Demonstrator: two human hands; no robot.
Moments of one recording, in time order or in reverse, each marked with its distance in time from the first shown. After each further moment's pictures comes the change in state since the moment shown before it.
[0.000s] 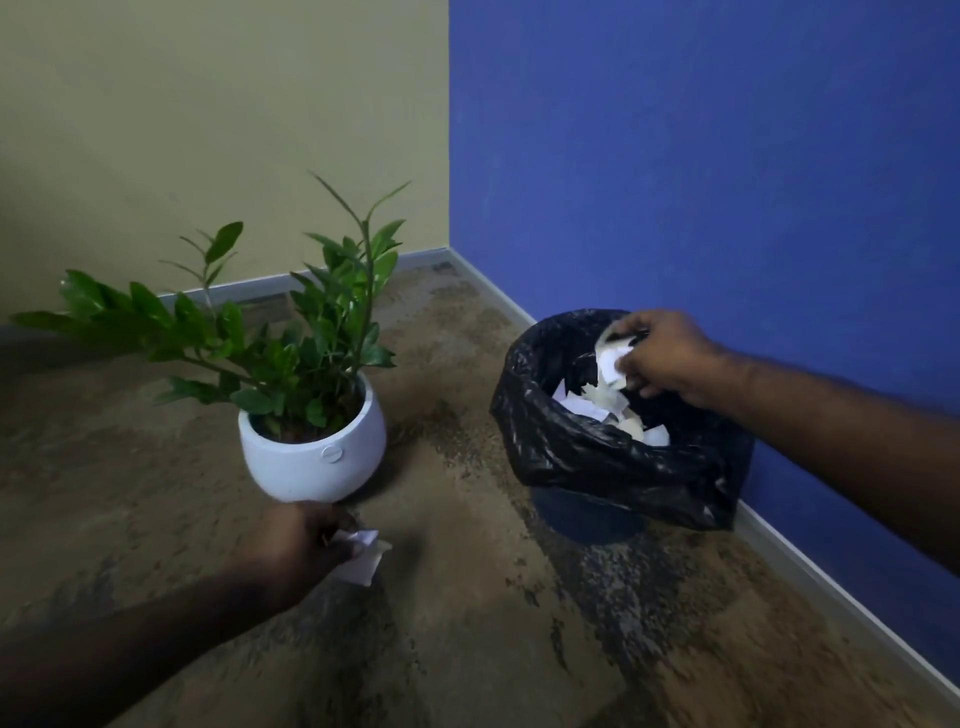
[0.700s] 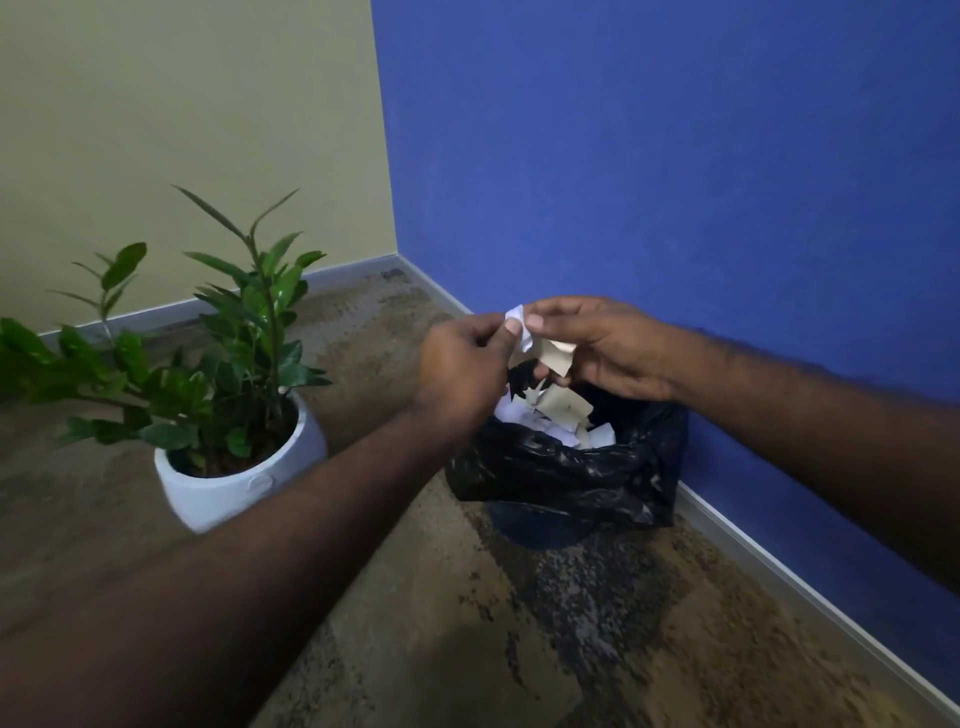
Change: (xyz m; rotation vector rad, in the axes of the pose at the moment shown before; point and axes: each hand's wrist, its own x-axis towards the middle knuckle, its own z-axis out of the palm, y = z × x) left_hand 0.083 0.270 0.001 -0.791 0.202 0.229; right_hand -0.004 0.002 -0.028 0.631 -0.638 -0.197
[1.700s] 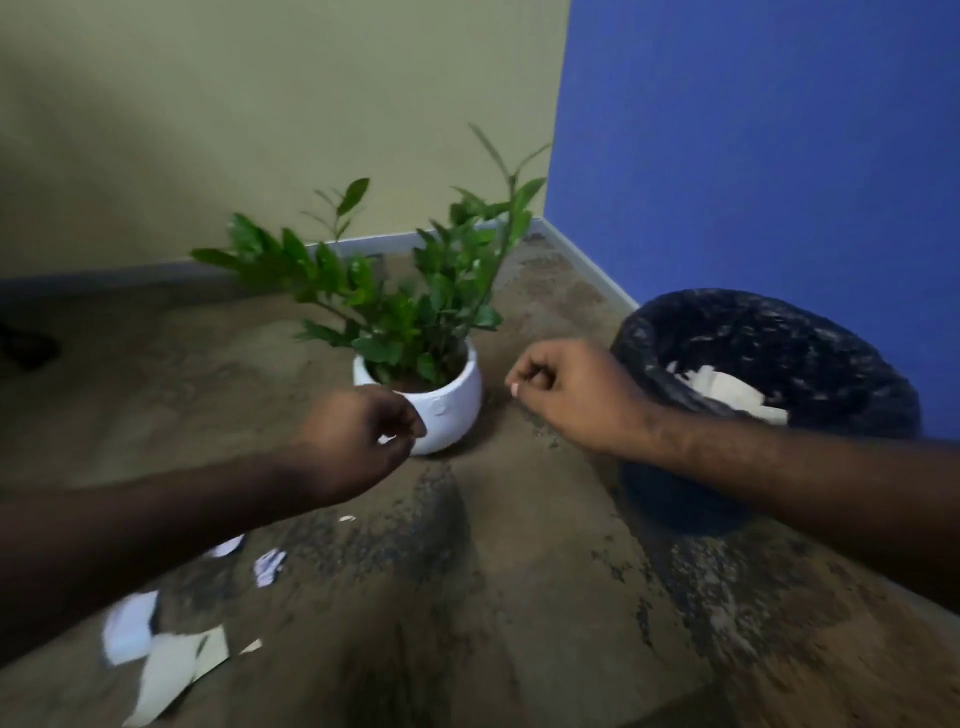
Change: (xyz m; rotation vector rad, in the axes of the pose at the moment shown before) left_hand -0.116 -0.071 -0.252 0.843 -0.125 -0.068; right_hand 0.029 0.036 0.207 -0.873 0.096 -0.325
